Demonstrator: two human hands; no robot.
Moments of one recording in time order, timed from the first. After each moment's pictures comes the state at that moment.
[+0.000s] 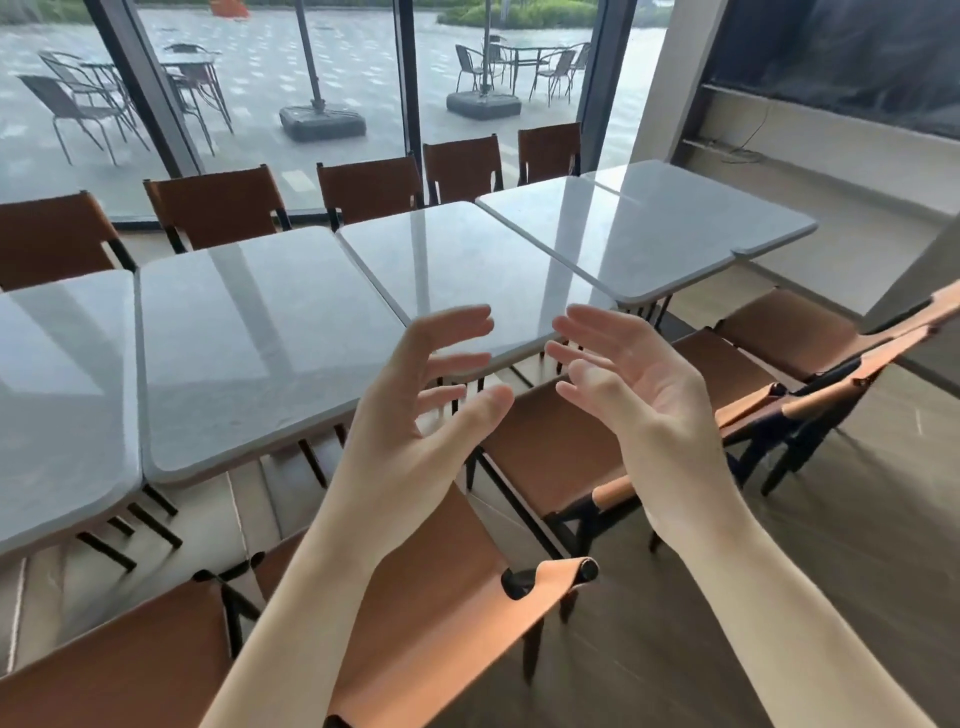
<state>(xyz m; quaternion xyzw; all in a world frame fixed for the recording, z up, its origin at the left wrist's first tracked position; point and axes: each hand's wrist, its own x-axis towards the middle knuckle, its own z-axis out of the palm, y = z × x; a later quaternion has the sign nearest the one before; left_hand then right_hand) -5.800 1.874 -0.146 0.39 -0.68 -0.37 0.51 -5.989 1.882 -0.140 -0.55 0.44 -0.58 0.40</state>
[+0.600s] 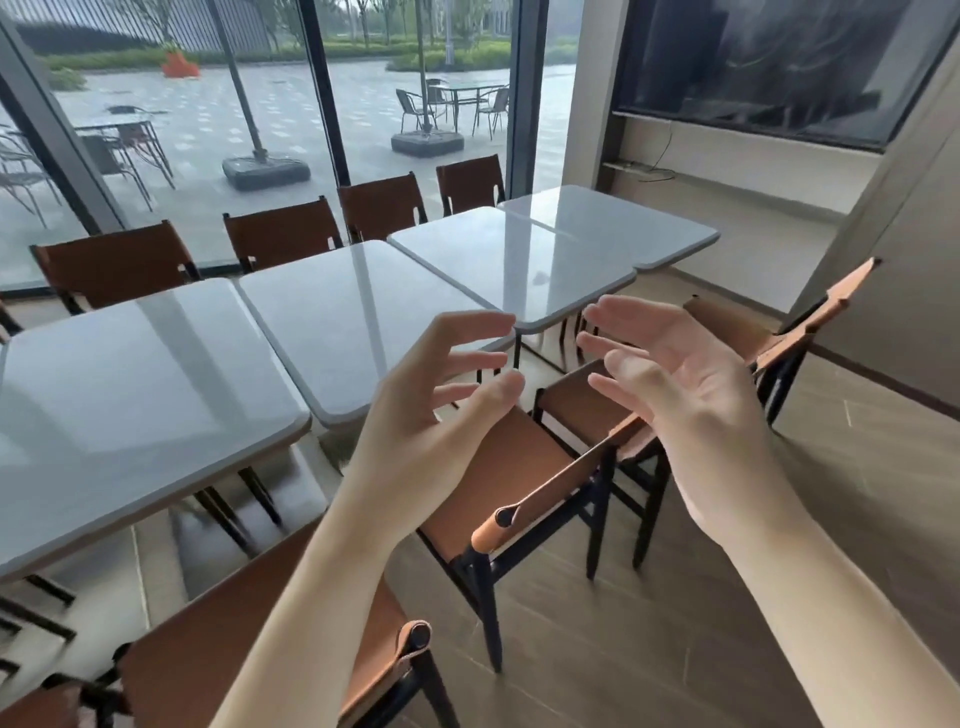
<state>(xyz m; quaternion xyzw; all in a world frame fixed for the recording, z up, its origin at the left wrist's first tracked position) -6.056 1.843 -0.128 0.36 -0.72 -0.36 0.48 -6.253 1.874 -0.126 -0.54 0.47 -0.62 0.34</state>
